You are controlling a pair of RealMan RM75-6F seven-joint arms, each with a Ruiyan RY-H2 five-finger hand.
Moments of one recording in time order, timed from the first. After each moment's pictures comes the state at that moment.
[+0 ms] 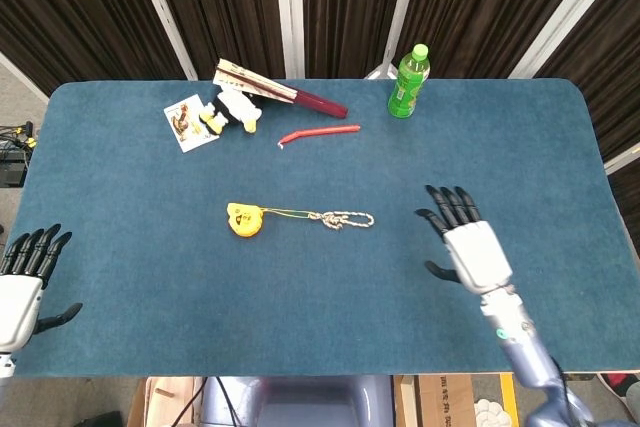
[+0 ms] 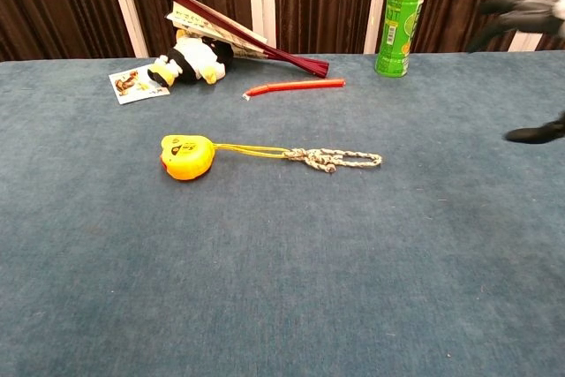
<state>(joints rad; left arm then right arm) -0.06 -1.14 -0.01 -1.61 1.60 1.55 0.07 0.40 -1.34 0.22 -1.70 -1.51 1.20 -0.27</state>
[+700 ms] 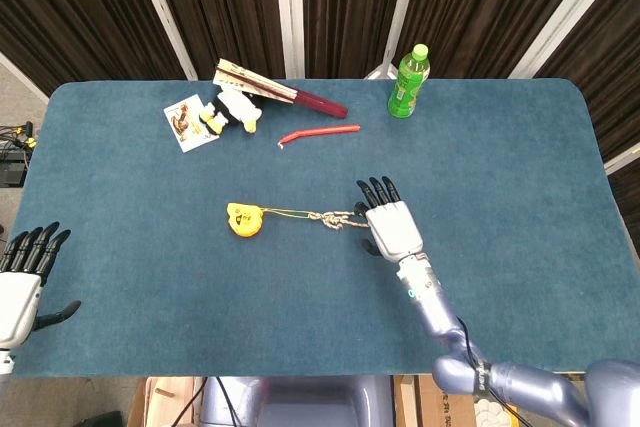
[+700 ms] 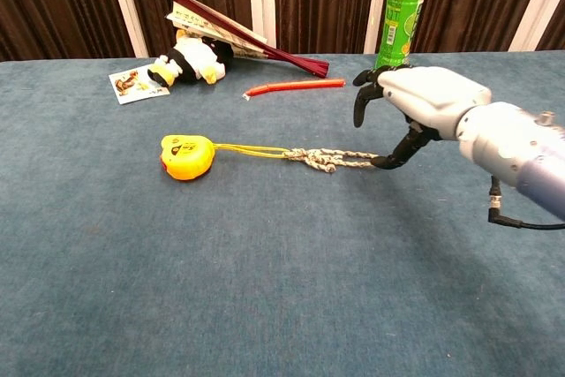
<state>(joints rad) -0.07 -1.14 -0.02 -1.59 1.59 1.54 0.06 0.65 -1.74 0.32 -1.37 -1.19 1.03 -0.53</state>
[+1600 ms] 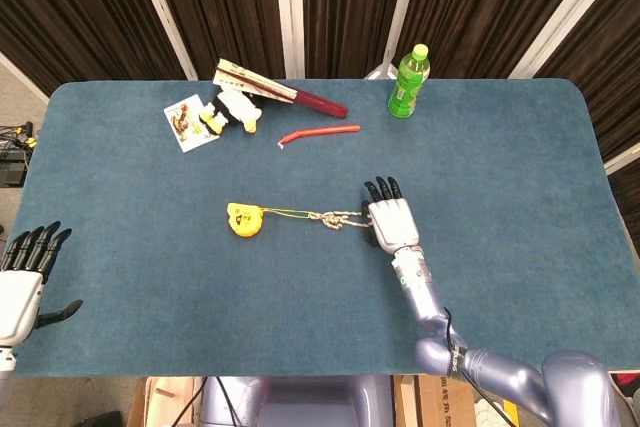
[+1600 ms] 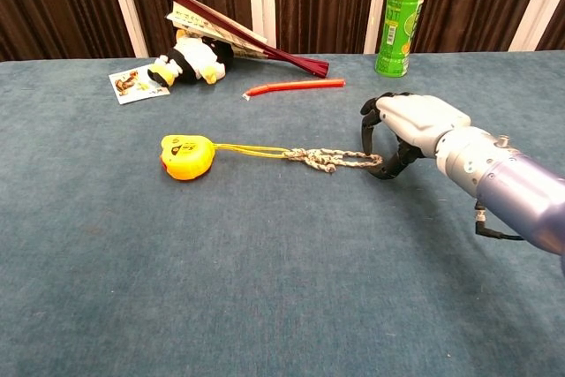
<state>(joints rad) -0.08 -1.14 -0.02 -1.60 1.56 1.51 0.05 0.72 -1.87 0.31 -1.11 -1.11 1.00 -0.44</state>
